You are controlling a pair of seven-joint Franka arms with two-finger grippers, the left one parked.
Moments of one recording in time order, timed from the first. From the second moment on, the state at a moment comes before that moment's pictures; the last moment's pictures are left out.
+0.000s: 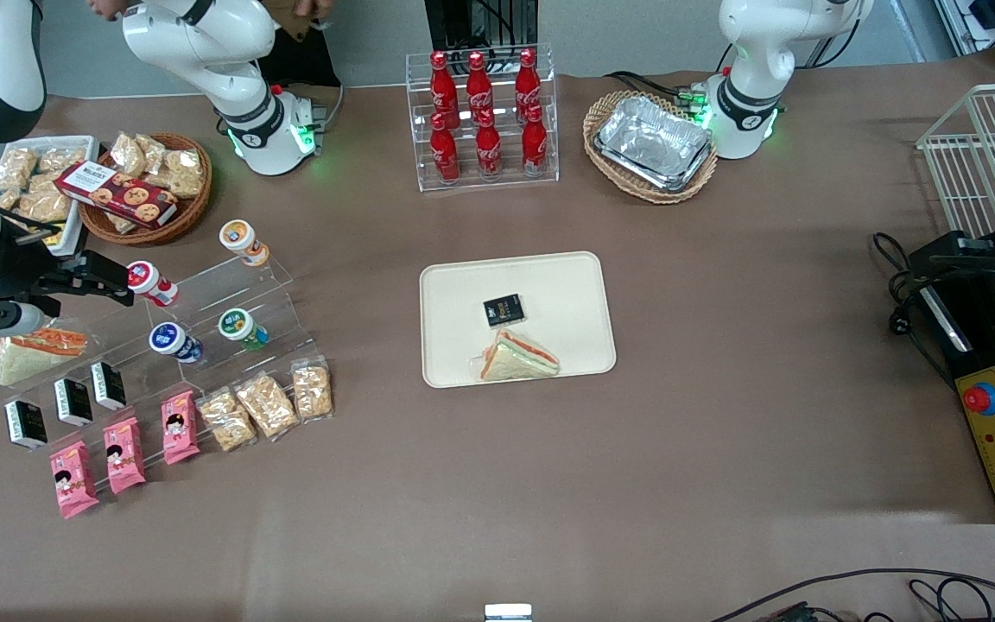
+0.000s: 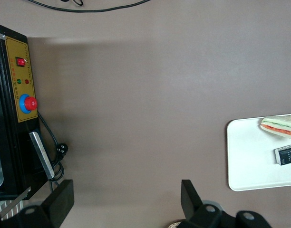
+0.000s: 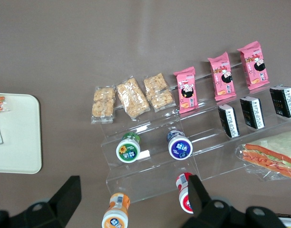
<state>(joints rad) 0.03 0.08 -0.01 -1.52 0.02 1.57 -0.08</state>
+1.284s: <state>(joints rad) 0.04 -0.12 0.00 -1.93 0.02 1.80 -0.08</state>
